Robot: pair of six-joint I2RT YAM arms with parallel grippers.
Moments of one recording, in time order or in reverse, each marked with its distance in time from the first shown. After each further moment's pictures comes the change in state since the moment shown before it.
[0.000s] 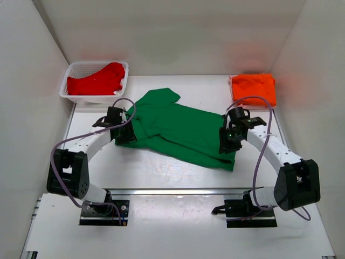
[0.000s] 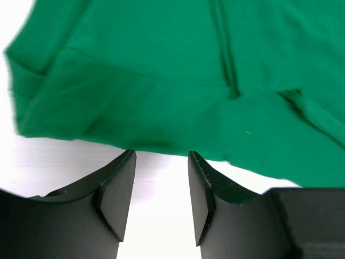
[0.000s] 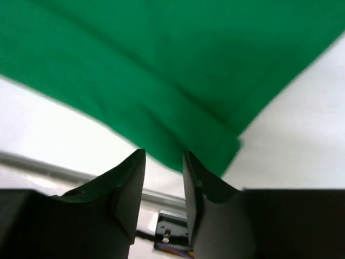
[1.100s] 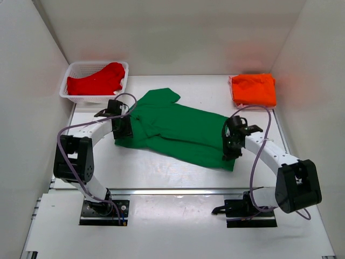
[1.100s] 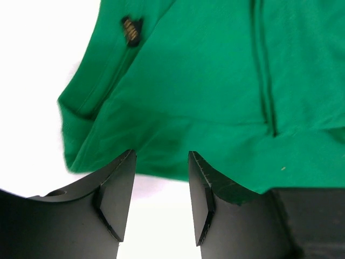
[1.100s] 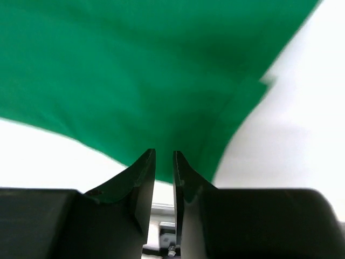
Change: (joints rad) left arm 0.050 0.170 0.155 -0.086 -0.079 0.130; right arm 0.040 -0.024 -0.118 0.075 0.136 0.136
